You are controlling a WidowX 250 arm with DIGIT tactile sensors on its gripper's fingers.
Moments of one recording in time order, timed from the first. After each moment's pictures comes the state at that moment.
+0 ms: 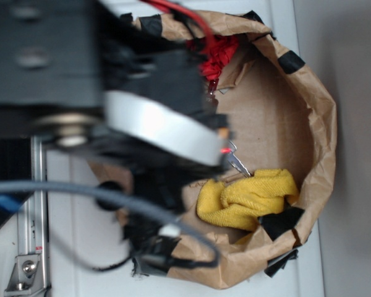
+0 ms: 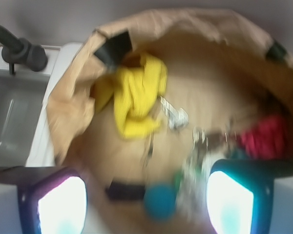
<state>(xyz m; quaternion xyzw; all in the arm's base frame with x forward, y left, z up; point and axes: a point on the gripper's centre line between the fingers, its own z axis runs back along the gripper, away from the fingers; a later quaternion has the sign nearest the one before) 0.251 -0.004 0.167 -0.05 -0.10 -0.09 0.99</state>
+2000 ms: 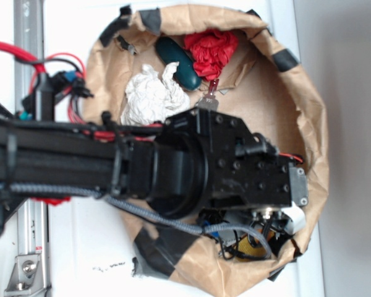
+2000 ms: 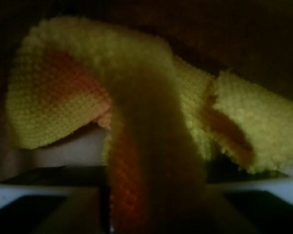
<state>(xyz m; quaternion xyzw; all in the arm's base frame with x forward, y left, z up) 0.307 -0.061 0.032 -0.05 -0.07 -0.29 0.95</state>
